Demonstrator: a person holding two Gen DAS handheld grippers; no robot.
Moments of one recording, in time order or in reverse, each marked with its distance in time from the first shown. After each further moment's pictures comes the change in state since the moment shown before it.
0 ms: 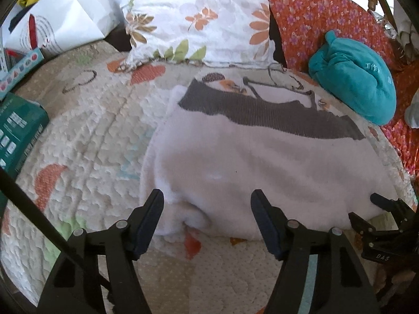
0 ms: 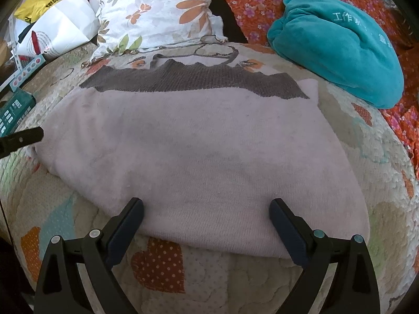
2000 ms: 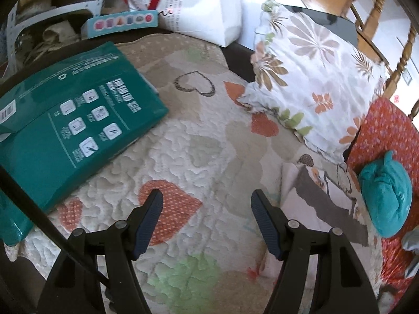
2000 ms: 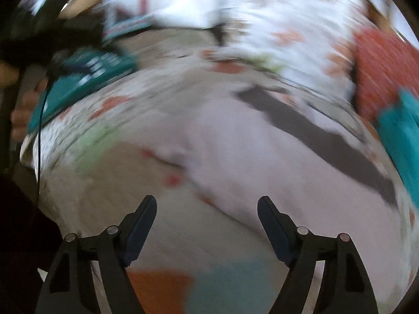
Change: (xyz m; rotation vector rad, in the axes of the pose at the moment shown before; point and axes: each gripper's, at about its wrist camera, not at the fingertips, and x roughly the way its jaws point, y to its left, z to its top) left arm -0.061 0.200 0.034 -0.520 -0.073 0.095; right arm -0.011 0.228 0.027 -0.487 -0.039 0.226
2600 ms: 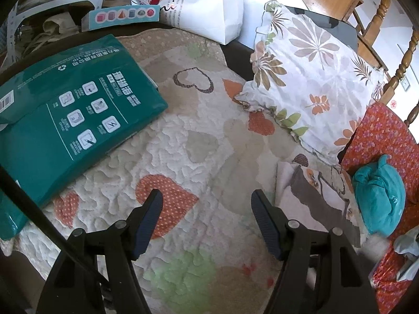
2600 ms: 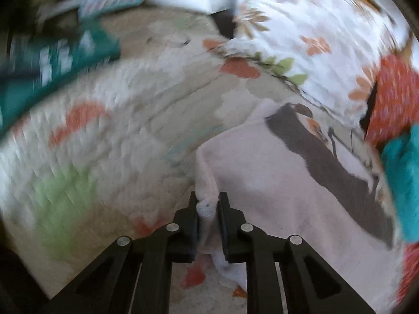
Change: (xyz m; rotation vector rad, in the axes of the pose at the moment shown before) left arm -0.001 -0.002 -0.002 -0.023 0.021 -0.037; right arm 0.043 -0.011 0.067 0.150 0.026 -0.083
